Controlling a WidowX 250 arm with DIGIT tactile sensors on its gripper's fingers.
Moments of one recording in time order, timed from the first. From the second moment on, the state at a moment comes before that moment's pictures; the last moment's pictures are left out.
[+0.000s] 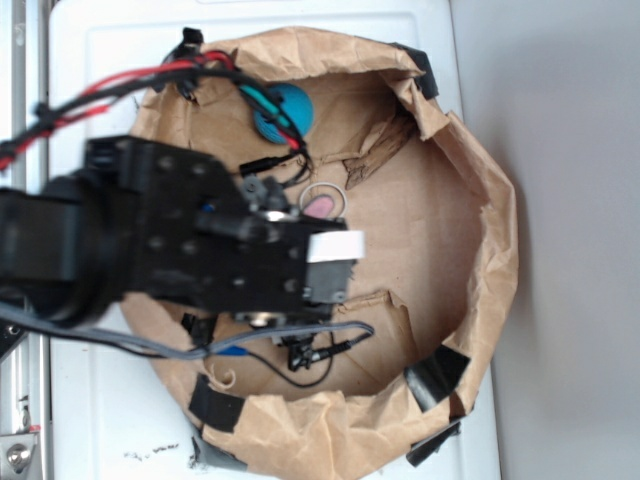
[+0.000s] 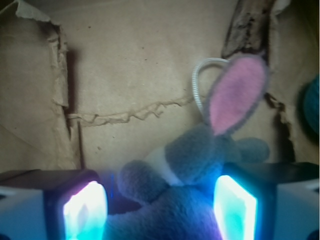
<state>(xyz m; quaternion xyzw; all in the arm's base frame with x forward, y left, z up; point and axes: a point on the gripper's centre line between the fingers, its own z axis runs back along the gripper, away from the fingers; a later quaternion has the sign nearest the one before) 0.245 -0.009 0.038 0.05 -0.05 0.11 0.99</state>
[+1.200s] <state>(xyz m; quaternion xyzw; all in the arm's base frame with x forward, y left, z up) 0.229 -0.005 0.136 -0.05 -0.08 0.15 0.98</state>
